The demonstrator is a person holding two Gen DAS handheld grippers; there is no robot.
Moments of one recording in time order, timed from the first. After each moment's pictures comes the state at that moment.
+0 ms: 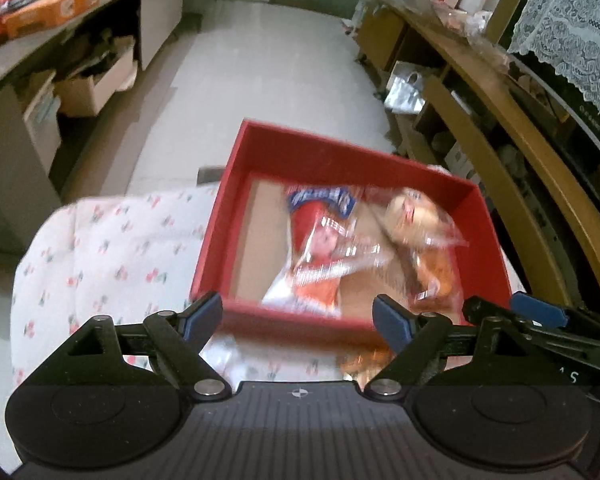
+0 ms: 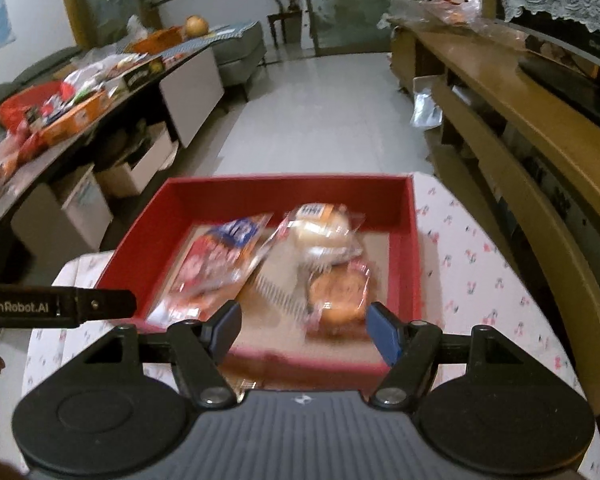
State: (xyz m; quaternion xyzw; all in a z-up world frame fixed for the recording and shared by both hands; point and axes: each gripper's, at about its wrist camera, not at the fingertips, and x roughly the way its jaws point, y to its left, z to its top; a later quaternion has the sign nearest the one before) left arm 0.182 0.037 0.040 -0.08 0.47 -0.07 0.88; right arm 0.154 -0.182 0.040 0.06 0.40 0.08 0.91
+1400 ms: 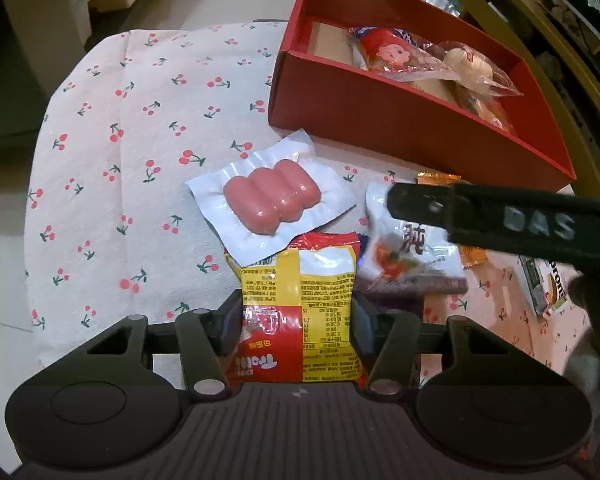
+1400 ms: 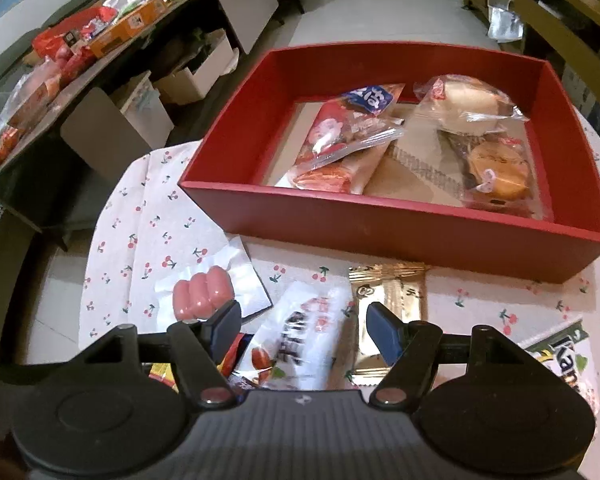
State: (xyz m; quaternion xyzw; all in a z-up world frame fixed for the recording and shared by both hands) left arm 0.113 0.070 -0.024 -0.07 0.57 -0.05 0.82; right arm 0.140 -0.091 -0.007 0.08 0.51 0.16 0.84
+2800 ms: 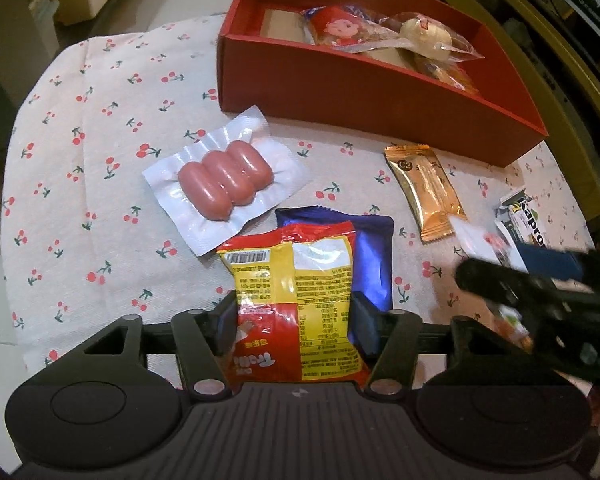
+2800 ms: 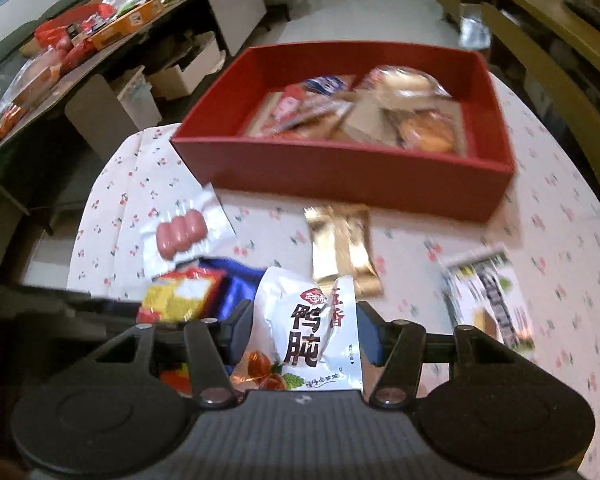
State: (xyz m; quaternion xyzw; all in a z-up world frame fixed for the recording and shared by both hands) left arm 0.103 0.047 -0.022 -0.04 0.57 -0.09 0.81; right arm 0.066 -0.136 0.007 0.05 0.49 0.14 0.86
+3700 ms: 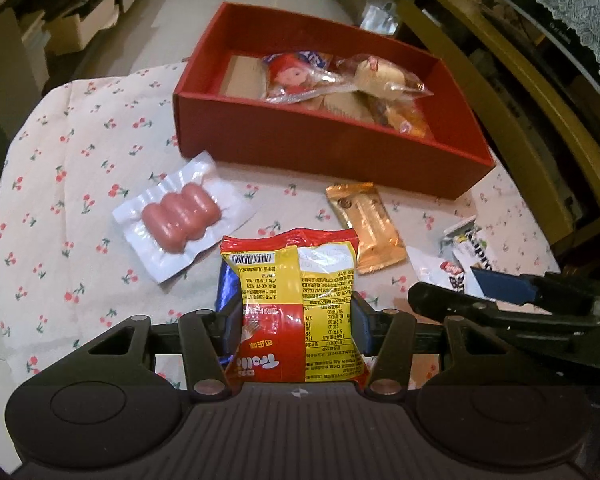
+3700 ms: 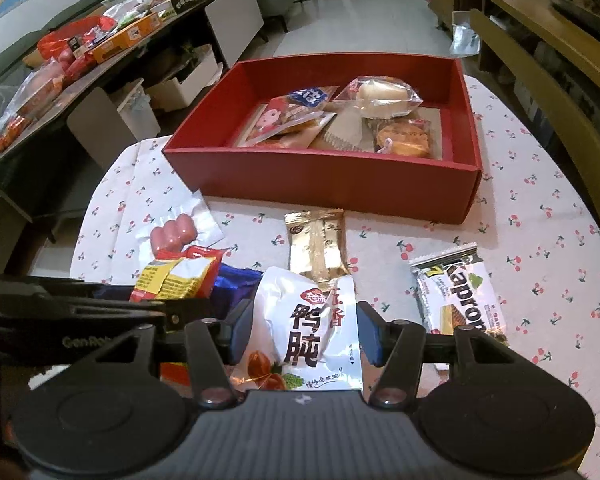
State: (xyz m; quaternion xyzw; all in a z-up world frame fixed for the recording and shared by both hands) left arm 0.095 0.024 0.007 -0.06 0.53 -0.10 0.84; right arm 0.059 -0.157 0.012 0.06 0.48 0.14 0.87
